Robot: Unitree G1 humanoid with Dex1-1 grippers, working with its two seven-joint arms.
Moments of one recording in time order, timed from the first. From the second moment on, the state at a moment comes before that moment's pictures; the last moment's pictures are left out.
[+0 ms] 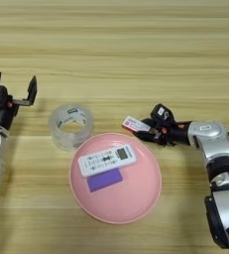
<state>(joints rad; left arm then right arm) -0.54 0.11 0.19 1.03 -0.09 -0.79 -0.25 -0.61 -0.50 0.11 1.02 0.02 -0.20 1.09</state>
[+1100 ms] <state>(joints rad) -0.54 0.11 0.19 1.03 -0.09 -0.79 -0.25 -0.15 -0.63 0.14 -0.02 0.28 0.07 1.30</state>
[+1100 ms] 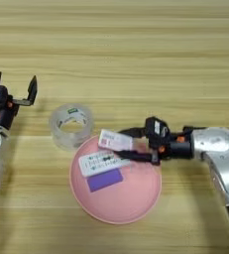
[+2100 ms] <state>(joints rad) -0.54 0.11 0.19 1.03 -0.09 -0.79 -0.25 -0.13 -0.69 0.11 -0.03 0.38 0.14 1.31</state>
